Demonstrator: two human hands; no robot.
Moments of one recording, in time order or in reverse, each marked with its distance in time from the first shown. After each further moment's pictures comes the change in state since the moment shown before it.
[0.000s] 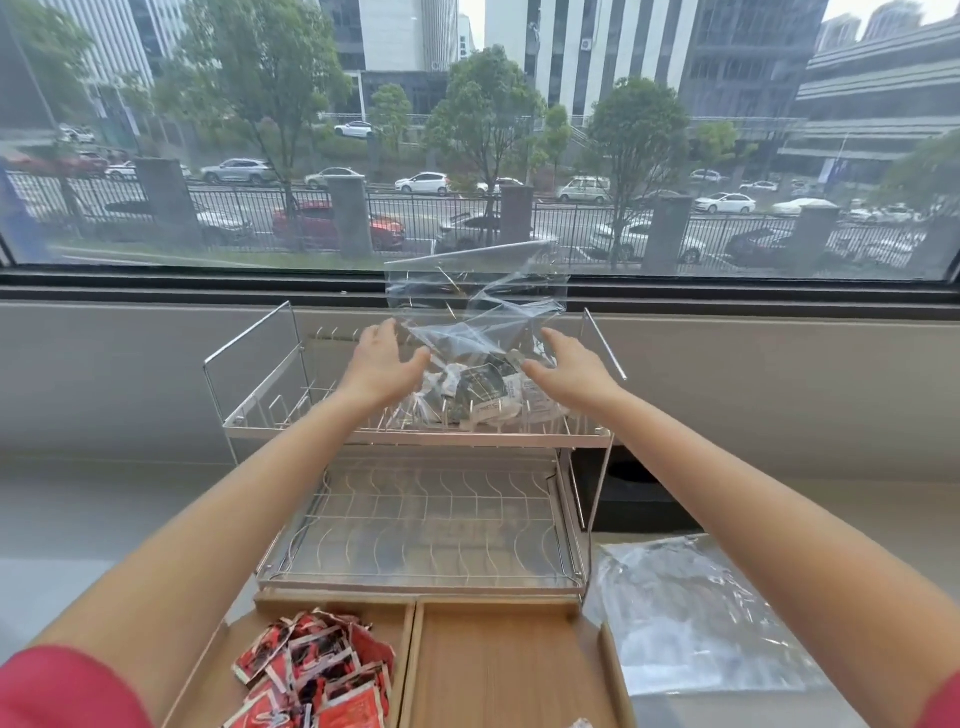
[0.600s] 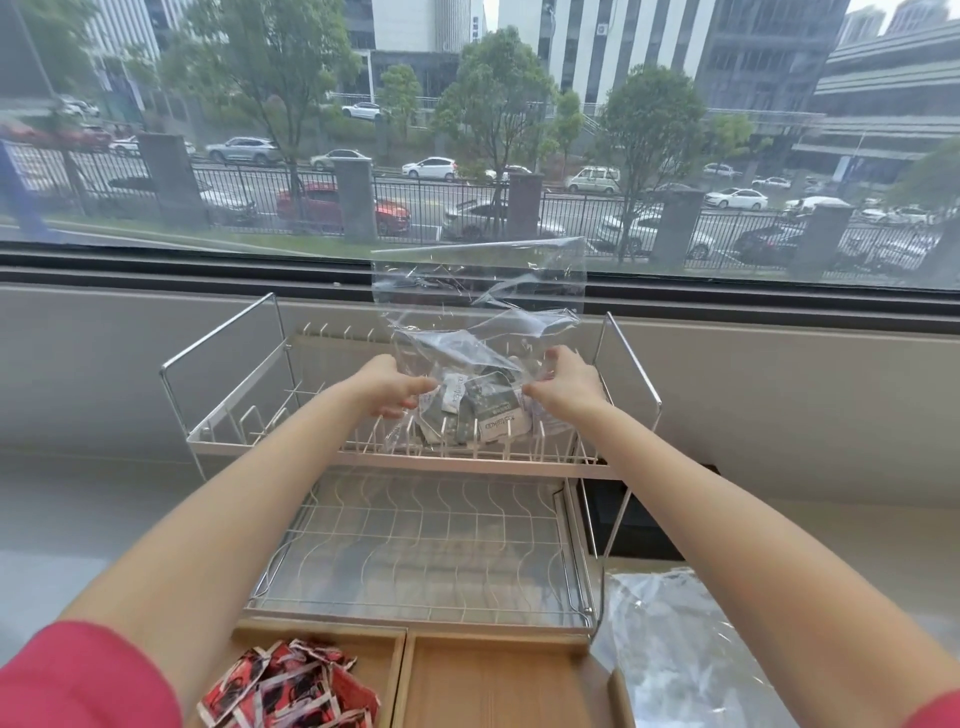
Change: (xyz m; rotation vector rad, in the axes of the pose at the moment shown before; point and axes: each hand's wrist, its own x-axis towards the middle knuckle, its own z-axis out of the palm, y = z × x) left_hand 0.058 -0.029 0.031 -0.298 -0.289 -0.243; right_hand 0.055 0.019 0.038 0.139 0.054 0.239
